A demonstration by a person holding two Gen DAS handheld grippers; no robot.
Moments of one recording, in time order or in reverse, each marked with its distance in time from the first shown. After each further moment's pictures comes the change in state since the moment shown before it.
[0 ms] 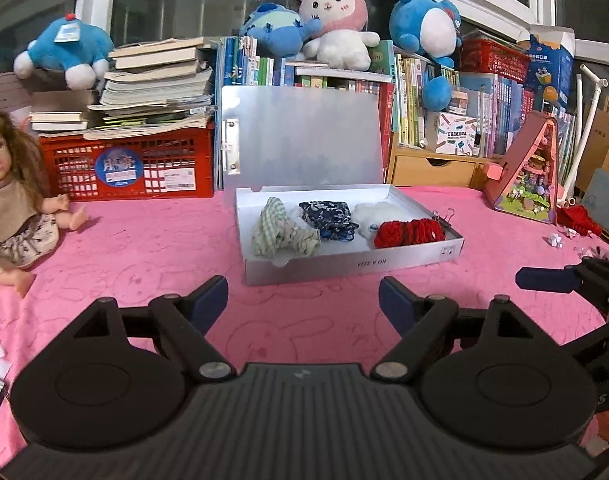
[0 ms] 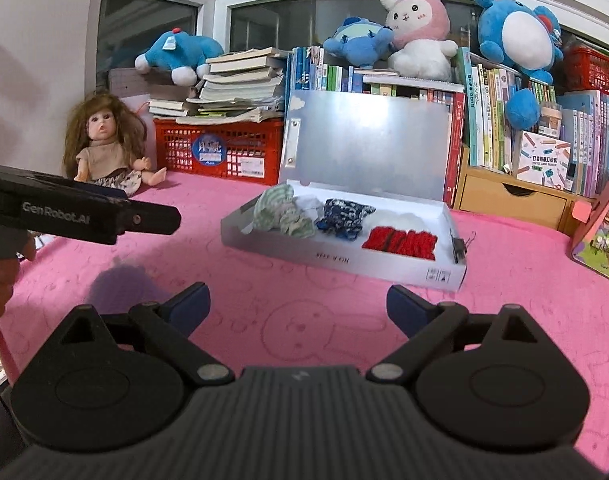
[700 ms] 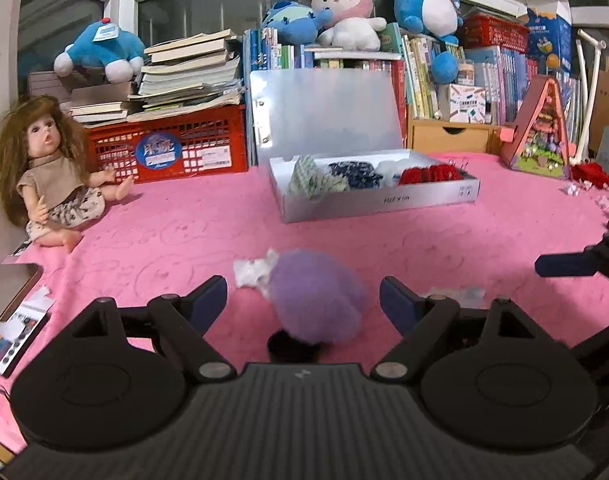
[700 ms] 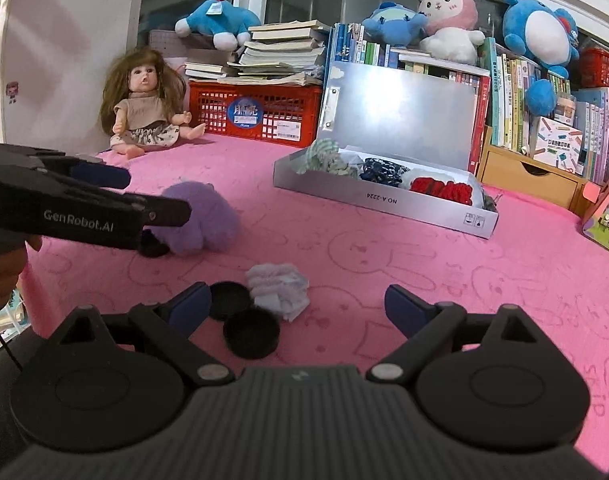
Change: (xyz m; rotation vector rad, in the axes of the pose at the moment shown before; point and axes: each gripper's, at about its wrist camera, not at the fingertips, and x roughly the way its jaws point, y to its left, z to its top) left arm -0.043 0.005 -0.084 0.066 -0.010 0.101; right arm -0.027 0.057 -0.060 -0.060 0.037 0.013
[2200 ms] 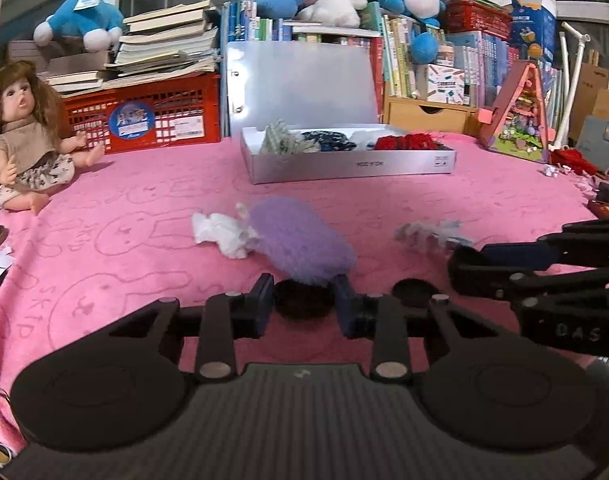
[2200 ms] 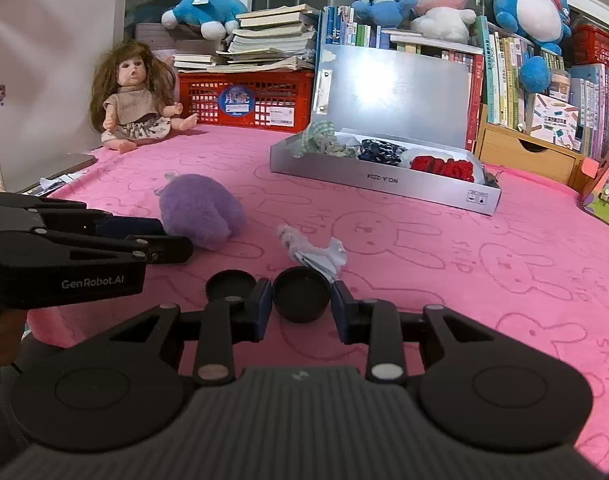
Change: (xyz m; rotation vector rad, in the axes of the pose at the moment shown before) left arm 0.016 -0.012 -0.030 -0.019 0.031 -0.094; right arm 0.011 0.003 -0.002 0.050 0.046 -0.014
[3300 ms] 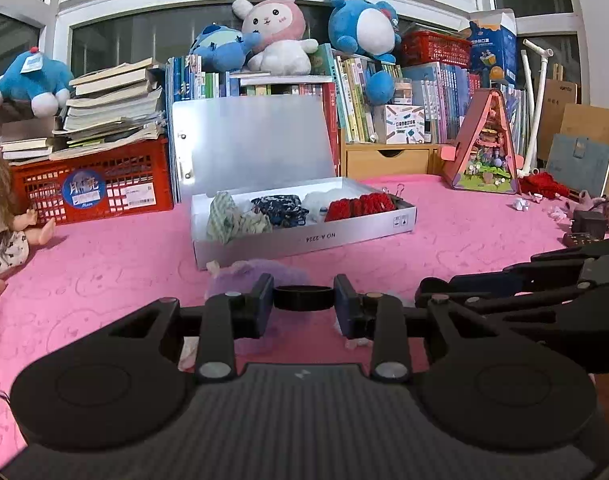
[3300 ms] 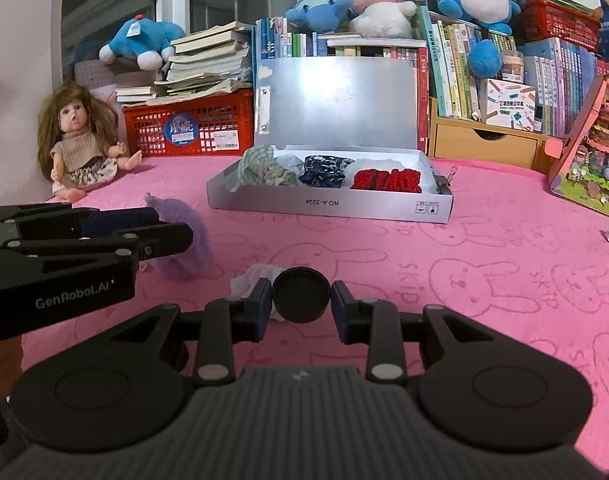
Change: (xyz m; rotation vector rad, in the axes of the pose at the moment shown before) left arm 0.021 -0.030 0.054 0.081 -0.123 -0.086; right arm 0.012 -0.043 0.028 0.146 -0.023 -0.081
